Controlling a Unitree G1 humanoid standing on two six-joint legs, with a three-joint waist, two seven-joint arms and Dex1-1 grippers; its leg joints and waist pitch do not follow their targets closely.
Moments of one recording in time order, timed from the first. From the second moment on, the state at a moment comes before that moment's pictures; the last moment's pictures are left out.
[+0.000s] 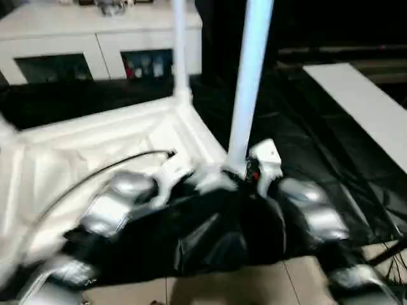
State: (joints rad) left arm -0.53 0.28 -0.33 0.37 0.01 0.43 -0.77; right arm -0.50 -0.12 0.10 0.56 0.10 0.16 0.33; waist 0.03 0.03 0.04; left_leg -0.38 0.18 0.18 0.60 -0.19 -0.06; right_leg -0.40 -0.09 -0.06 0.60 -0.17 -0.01
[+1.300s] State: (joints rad) left arm -0.43 0.49 -0.39 0.18 -0.05 0.38 -1.10; right arm -0.34 -0.41 0.25 0.27 0.14 0.15 0.88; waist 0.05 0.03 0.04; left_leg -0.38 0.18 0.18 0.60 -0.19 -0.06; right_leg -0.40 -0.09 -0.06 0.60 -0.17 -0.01
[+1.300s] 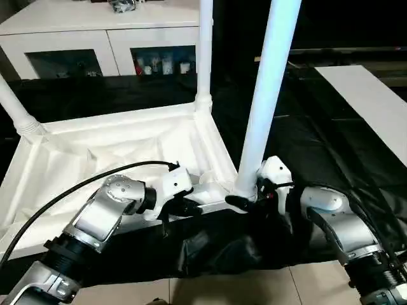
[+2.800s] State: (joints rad) left arm -0.57 0.19 -0.32 0.42 0.08 0.41 -0.57; right arm -0.50 -0.06 0.09 0.58 0.03 0.10 0.21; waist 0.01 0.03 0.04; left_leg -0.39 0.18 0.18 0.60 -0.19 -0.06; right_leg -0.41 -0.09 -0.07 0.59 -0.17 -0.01
